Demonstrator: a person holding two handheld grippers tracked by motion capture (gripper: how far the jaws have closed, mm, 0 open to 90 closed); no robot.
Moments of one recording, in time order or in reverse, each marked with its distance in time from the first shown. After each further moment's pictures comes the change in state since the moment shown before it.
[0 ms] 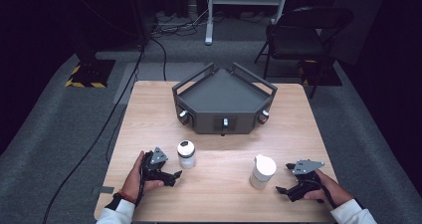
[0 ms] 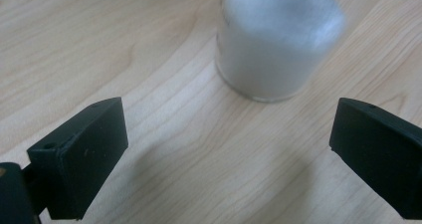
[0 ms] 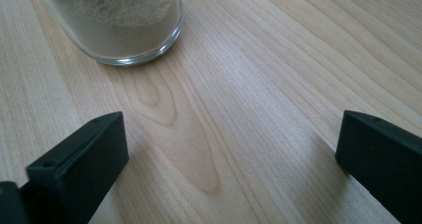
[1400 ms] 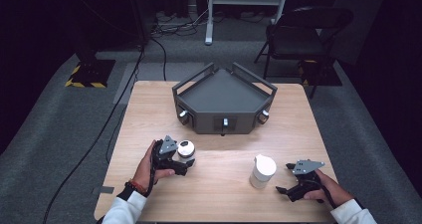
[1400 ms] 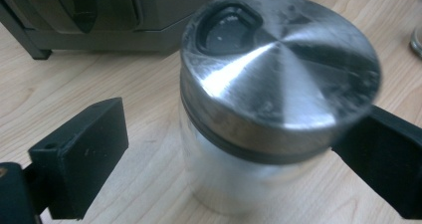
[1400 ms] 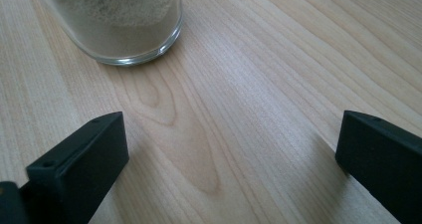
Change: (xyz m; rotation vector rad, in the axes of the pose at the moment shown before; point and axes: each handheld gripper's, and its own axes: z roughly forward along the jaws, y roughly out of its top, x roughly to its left) left arm 0.003 0.026 0.015 -0.146 -0.075 -0.025; right arm 0.000 0.000 0.000 0.000 0.001 -0.001
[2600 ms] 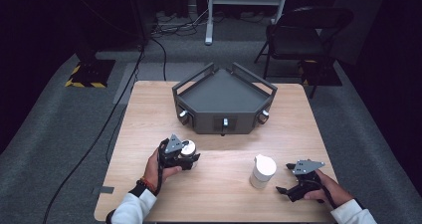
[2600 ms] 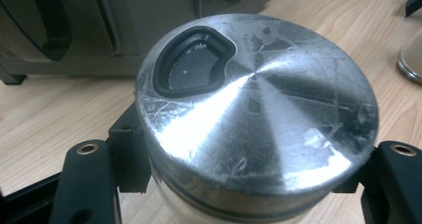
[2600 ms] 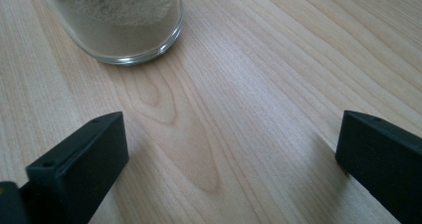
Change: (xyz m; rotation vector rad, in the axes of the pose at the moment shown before) left arm -0.012 0.004 0.011 -0.029 0.002 0.037; right arm 0.000 0.000 0.000 0.000 0.000 0.000
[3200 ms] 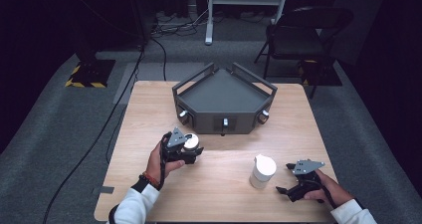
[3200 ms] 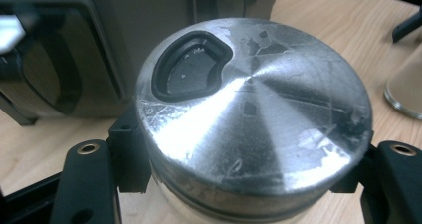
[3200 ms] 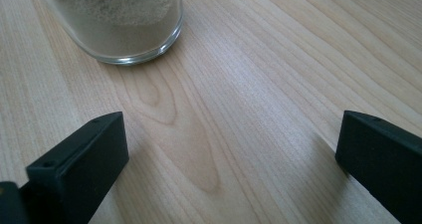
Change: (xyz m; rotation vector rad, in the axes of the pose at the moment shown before) left arm -0.003 0.028 -0.005 -0.037 0.009 0.023; right arm 0.000 0.000 0.000 0.000 0.001 -0.001
